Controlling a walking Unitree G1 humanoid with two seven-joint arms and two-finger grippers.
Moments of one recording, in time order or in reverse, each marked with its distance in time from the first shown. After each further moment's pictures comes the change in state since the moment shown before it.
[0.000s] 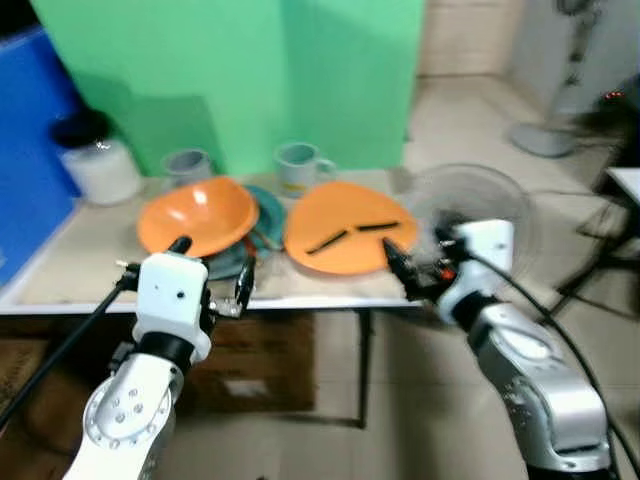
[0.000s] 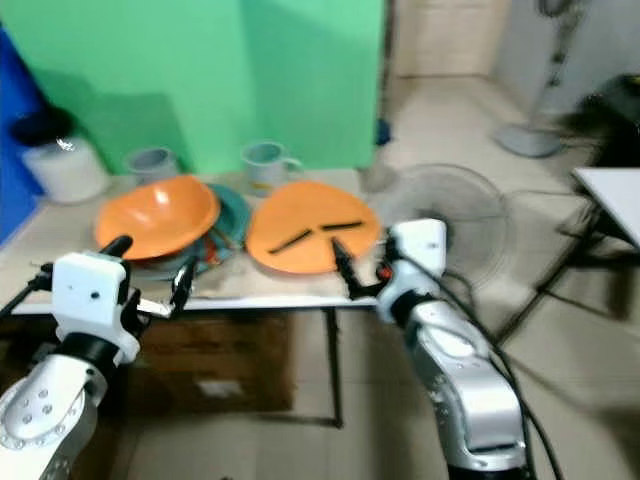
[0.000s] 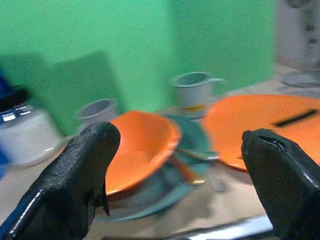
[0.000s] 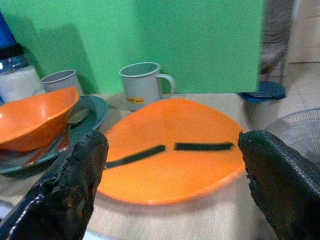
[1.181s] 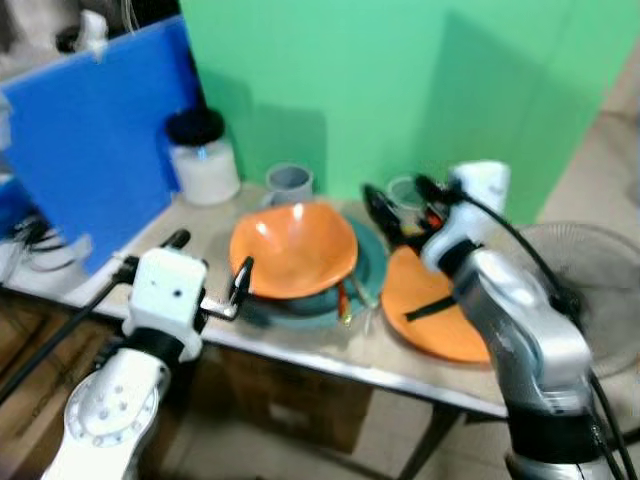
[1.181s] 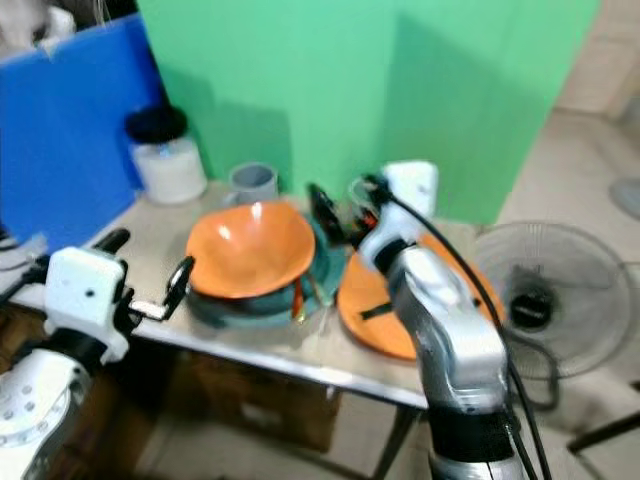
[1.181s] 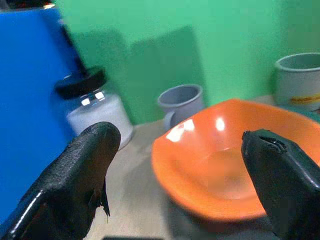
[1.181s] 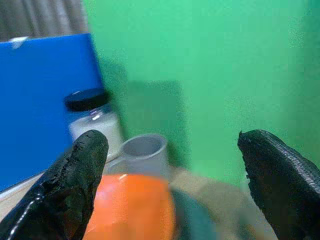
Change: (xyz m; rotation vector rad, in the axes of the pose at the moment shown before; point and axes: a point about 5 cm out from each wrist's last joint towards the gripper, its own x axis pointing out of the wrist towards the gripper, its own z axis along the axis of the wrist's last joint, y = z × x) left arm 0.001 0.006 0.005 0.077 0.010 -0.080; right arm 0.039 0.009 0.052 0.015 -0.143 0.106
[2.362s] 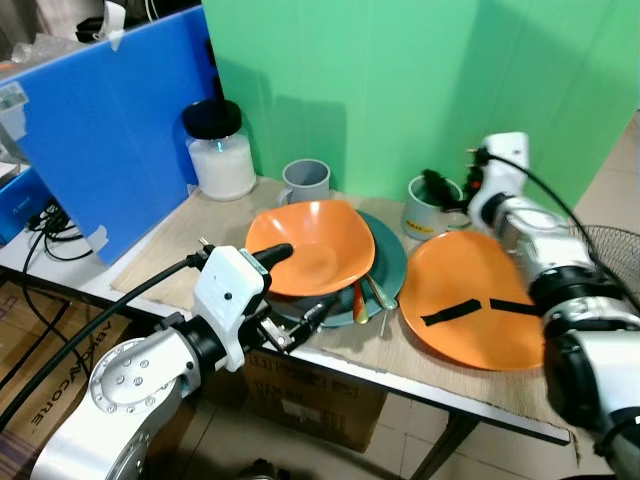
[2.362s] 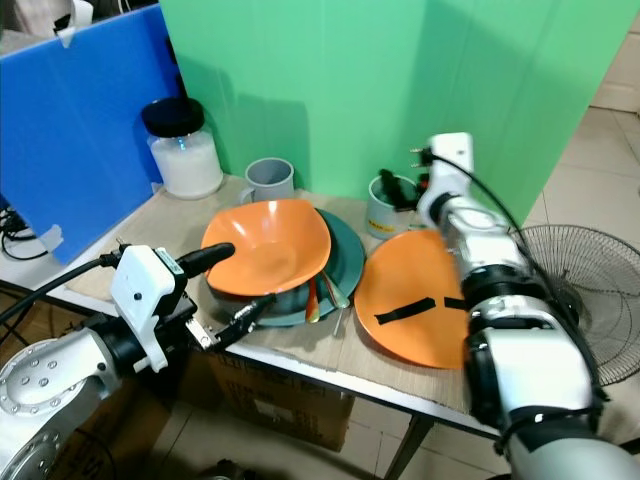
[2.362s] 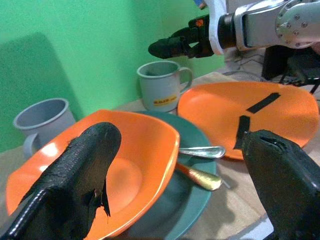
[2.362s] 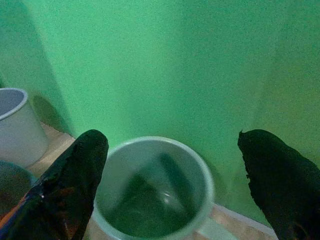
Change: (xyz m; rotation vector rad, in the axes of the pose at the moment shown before) left arm 0.009 -0.035 0.020 -0.103 -0.067 -0.574; right arm 0.041 -0.131 -0.015 -0.115 0.220 -0.246
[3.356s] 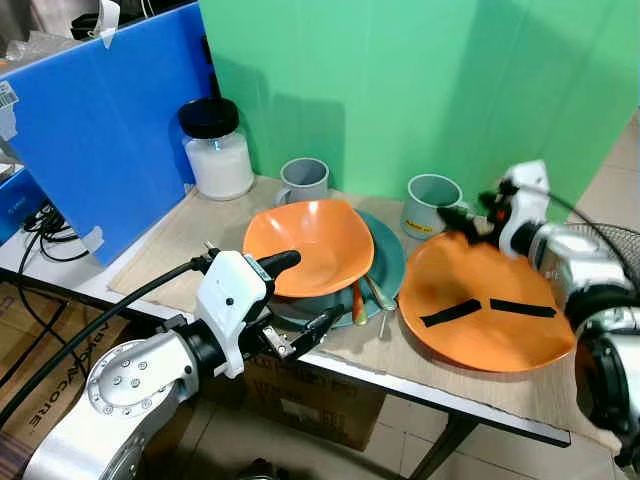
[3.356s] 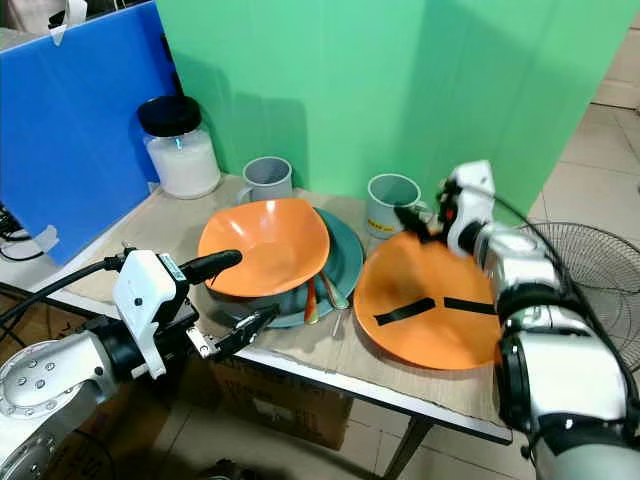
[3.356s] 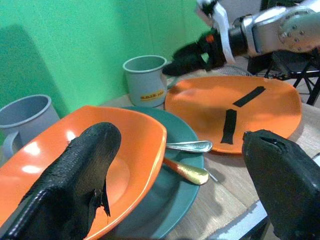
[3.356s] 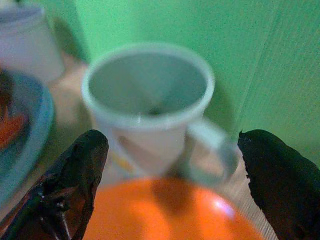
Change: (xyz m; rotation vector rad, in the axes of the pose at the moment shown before) left arm -0.002 -0.002 -0.001 -0.001 0.020 -0.050; right arm -0.024 -0.024 -0.039 -0.065 0.150 0.175
